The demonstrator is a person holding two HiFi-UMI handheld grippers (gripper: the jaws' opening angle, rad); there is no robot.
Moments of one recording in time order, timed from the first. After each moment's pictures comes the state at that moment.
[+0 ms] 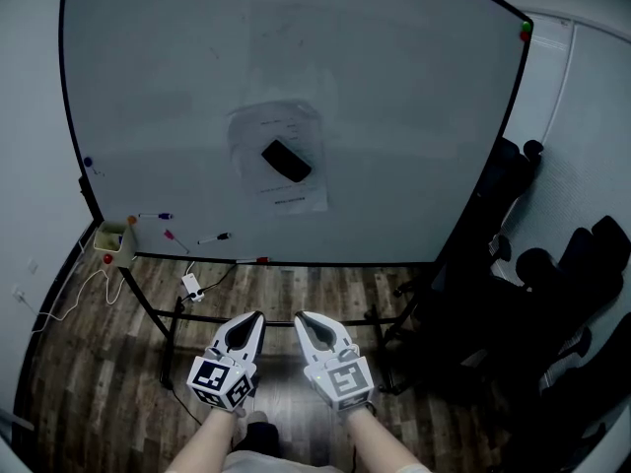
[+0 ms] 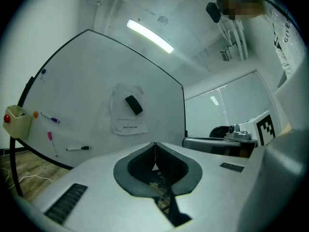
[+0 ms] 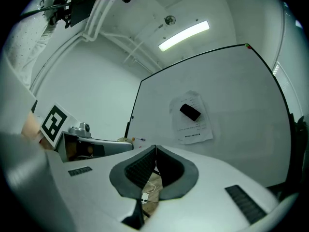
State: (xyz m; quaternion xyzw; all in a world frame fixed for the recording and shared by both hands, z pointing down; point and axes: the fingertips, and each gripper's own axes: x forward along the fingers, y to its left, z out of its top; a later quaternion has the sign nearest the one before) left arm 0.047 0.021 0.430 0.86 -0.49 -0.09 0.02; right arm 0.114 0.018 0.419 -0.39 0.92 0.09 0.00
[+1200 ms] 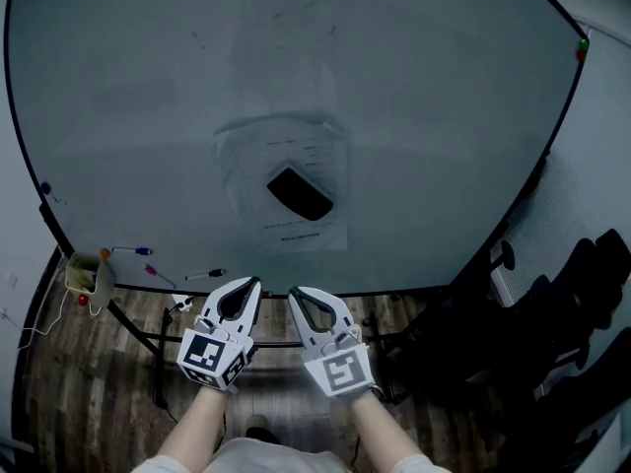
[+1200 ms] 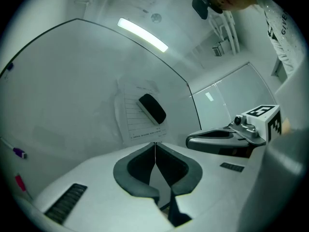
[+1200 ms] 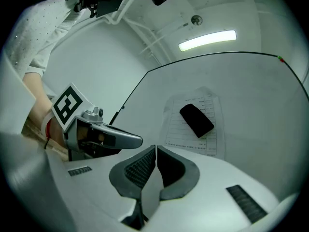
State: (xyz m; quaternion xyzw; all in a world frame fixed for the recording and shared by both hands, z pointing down) left arm -0.003 -0.175 0.373 0.87 -0.48 -0.08 -0.05; right arm 0.053 -0.158 0.371 -0.39 0.89 0.25 -0.06
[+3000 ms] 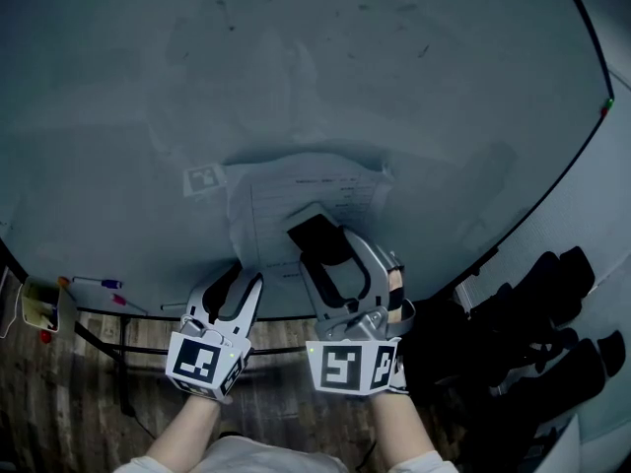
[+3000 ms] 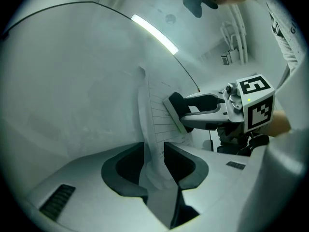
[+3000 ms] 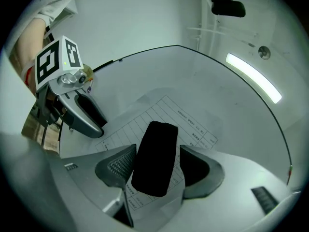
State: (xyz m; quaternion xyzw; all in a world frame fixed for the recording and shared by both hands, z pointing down) left arm -0.037 -0.273 0.343 0.88 -0.46 -0.12 -0.02; right arm 0.034 -0.272 0.260 -0.48 0.70 0.45 -0.28
